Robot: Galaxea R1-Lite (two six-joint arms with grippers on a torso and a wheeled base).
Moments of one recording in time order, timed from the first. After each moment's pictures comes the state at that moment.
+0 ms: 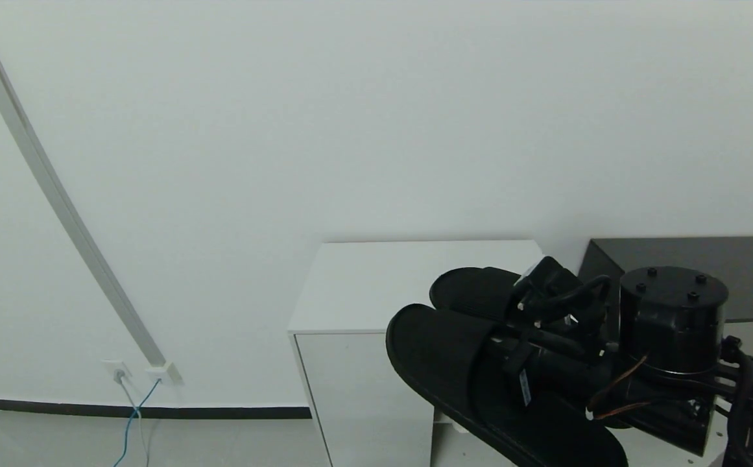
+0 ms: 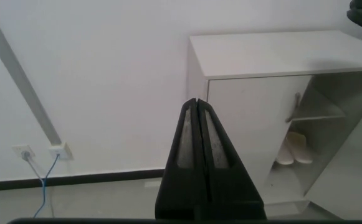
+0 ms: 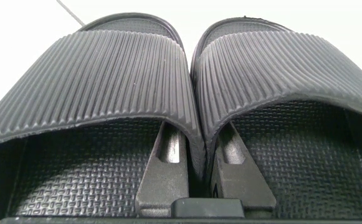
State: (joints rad) left arm 0.00 0.00 0.00 0.00 -0.03 0.02; right arm 0.76 1.67 -0.59 -0.86 -0.01 -0.15
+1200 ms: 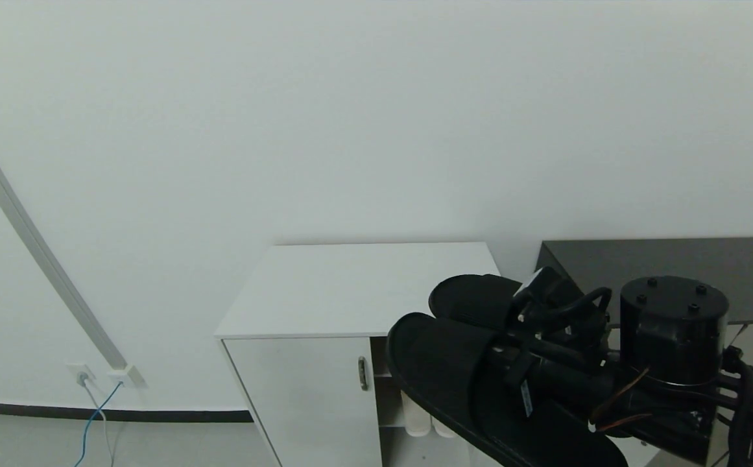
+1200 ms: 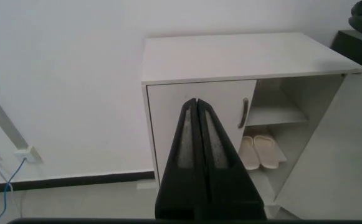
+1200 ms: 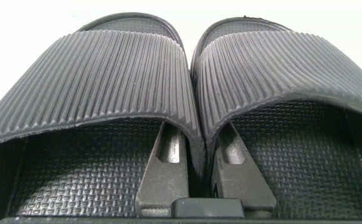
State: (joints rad) left arm 0.00 0.00 0.00 0.00 -0.03 0.02; right arm 0.77 1.67 -0.56 -0.88 -0.01 -0.15
